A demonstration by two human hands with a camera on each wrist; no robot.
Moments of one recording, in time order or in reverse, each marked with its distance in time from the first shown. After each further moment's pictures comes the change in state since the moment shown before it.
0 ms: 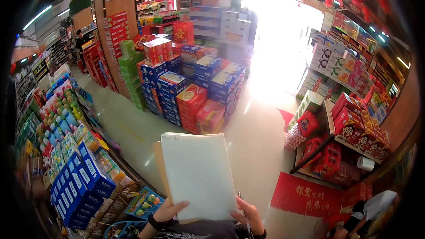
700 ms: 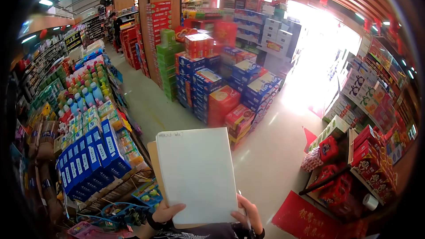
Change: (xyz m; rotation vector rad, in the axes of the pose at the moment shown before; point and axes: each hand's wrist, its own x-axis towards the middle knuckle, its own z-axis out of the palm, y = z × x) left_hand -0.056 0.005 -0.003 -0.131 0.281 0.306; right_hand 0.045 0.014 0.024 0.104 -0.232 -0.062
